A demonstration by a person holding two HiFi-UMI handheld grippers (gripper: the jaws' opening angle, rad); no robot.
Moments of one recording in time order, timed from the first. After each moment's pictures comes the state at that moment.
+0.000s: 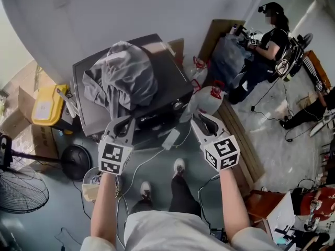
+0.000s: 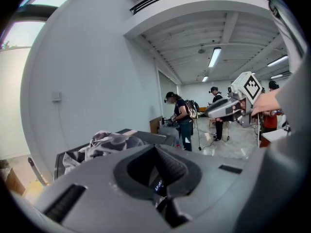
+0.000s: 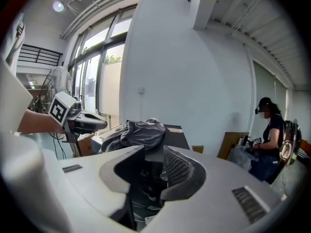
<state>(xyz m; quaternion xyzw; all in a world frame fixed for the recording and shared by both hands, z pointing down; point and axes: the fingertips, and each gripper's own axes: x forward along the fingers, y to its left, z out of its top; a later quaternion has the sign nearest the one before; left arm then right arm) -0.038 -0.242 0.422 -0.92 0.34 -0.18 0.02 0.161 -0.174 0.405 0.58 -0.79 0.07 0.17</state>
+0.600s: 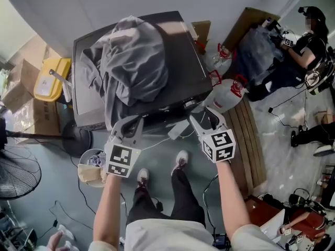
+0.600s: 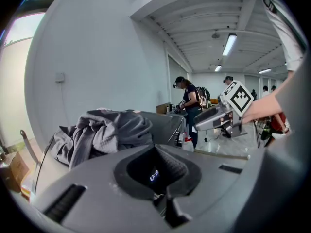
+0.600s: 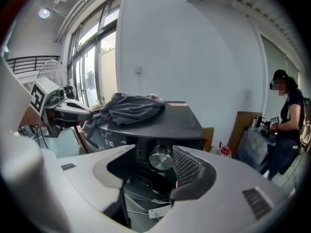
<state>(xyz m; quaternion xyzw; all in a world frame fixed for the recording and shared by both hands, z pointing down) -0.008 -0.266 0.511 -0.89 0.38 -0.25 -0.03 0.187 -0.265 0.544 0.53 -0.81 0.15 0.21</state>
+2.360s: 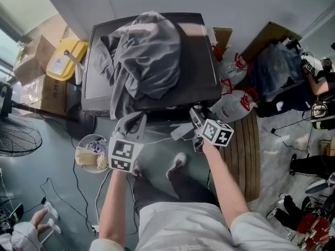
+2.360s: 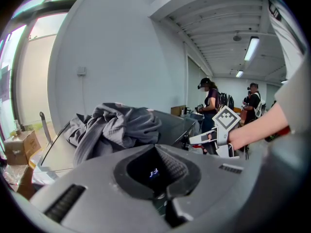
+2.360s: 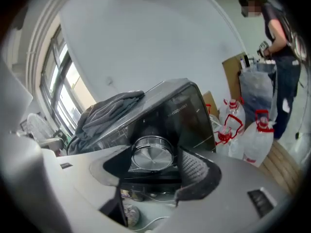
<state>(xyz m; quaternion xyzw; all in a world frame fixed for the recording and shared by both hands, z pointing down) -0.014 -0.262 0.520 -0.84 0.48 -0.22 -0.09 0.193 -0.320 0.626 0.52 -0.76 0.38 0.06</state>
